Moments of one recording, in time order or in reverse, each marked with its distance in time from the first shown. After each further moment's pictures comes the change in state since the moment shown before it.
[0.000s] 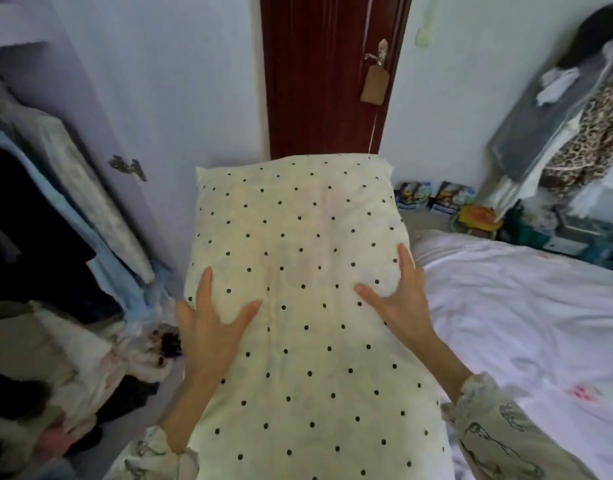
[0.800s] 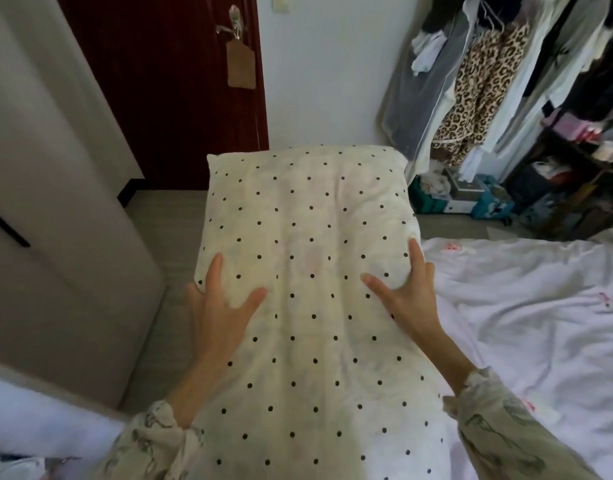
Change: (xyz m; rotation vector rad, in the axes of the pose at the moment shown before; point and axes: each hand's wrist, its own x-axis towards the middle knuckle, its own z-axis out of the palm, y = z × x) left_hand 0.170 0.202 0.353 -0.095 -0.369 0.260; right_hand 0.279 0.163 -0.150 -0.060 0.331 0.245
